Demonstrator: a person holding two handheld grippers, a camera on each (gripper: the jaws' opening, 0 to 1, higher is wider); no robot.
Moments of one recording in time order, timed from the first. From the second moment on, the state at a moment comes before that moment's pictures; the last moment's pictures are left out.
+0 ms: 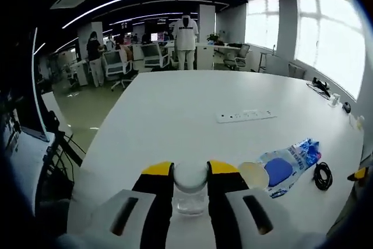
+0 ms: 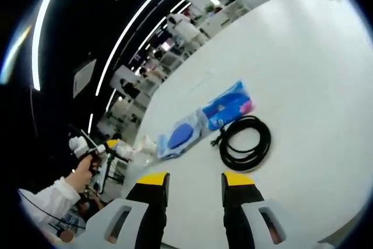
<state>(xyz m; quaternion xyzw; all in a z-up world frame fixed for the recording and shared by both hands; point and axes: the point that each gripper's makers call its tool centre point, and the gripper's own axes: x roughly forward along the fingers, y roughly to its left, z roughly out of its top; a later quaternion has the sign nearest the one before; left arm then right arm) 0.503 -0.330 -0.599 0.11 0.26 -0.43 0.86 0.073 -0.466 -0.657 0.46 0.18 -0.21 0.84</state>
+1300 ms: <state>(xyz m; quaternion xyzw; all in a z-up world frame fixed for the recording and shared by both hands) 0.477 -0.361 -0.597 0.10 0.28 -0.41 0.86 0.040 -0.473 -0.673 0.49 0.15 -0.25 0.82</state>
